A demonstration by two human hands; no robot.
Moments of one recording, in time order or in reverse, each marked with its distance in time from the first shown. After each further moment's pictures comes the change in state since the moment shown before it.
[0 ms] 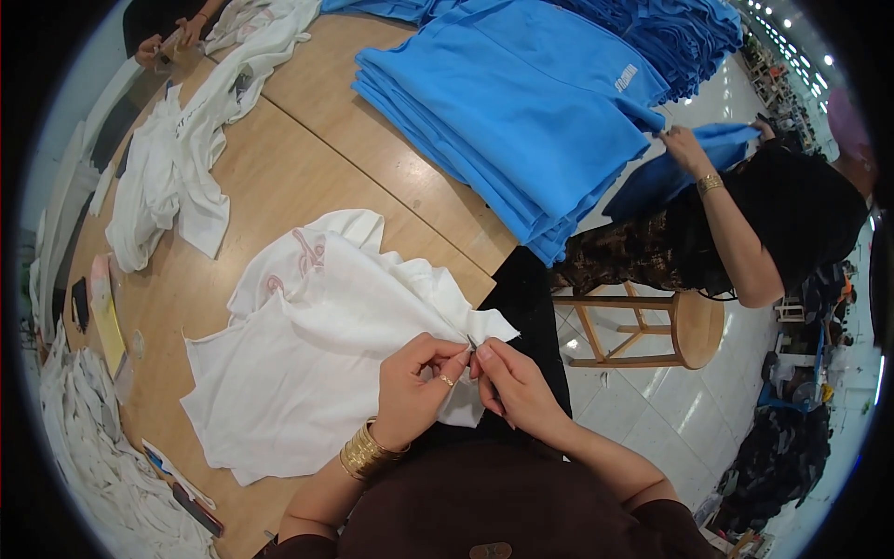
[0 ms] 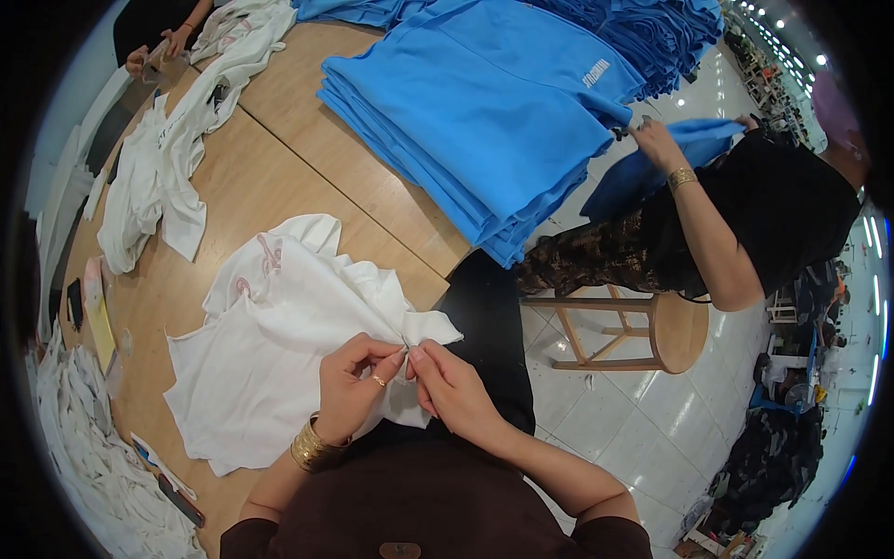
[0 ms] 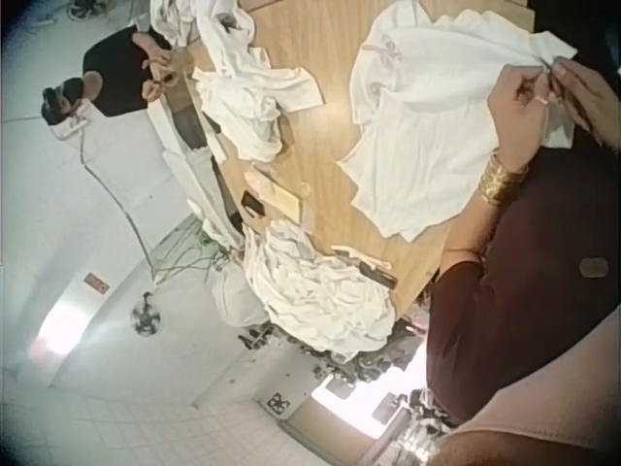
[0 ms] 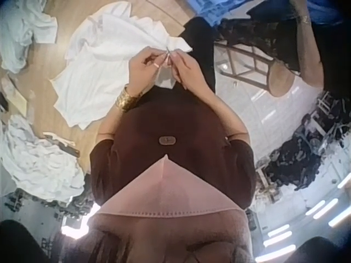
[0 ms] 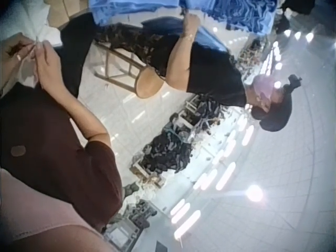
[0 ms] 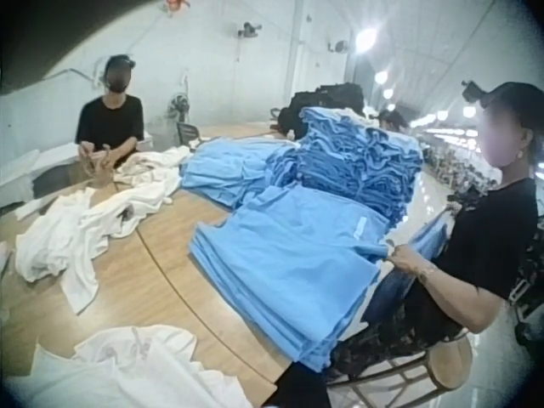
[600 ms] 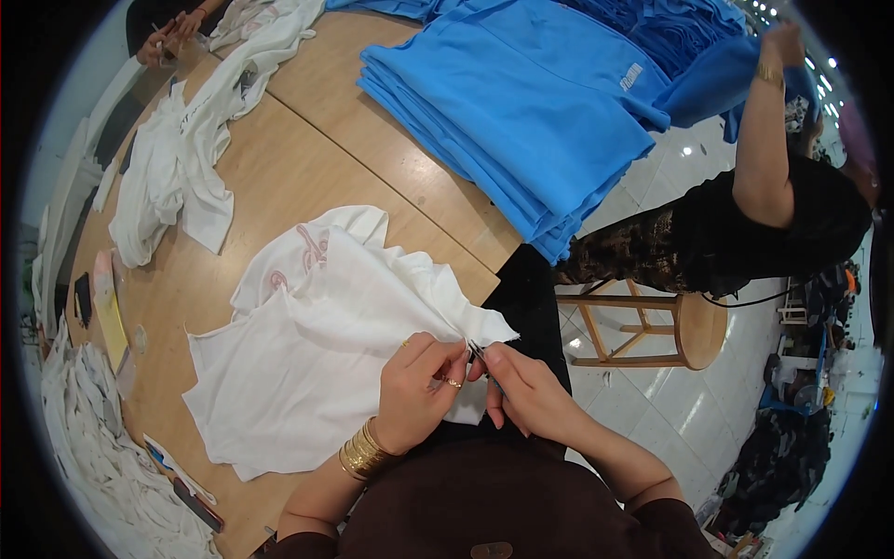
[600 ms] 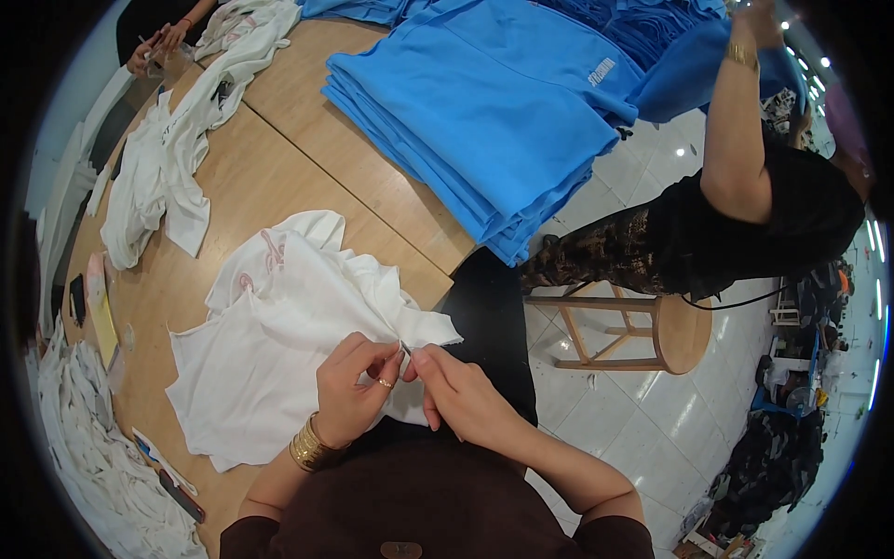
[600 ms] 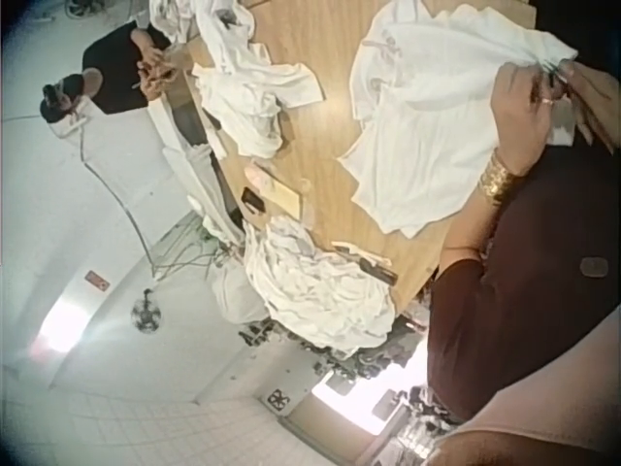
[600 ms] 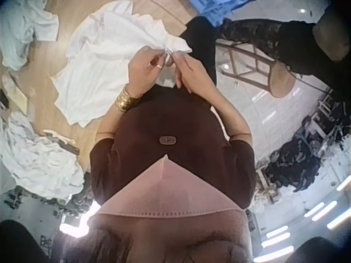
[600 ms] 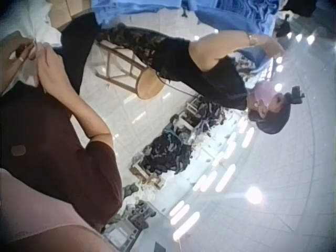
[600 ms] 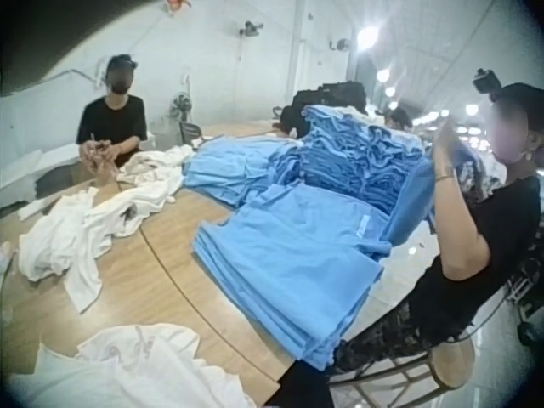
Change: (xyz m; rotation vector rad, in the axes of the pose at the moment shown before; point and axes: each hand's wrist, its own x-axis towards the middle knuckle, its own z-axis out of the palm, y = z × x) left_hand 0.000 0.012 -0.001 0.400 0.079 0.325; right_hand -0.010 -0.027 -0.008 -0.207 -0.082 0.136
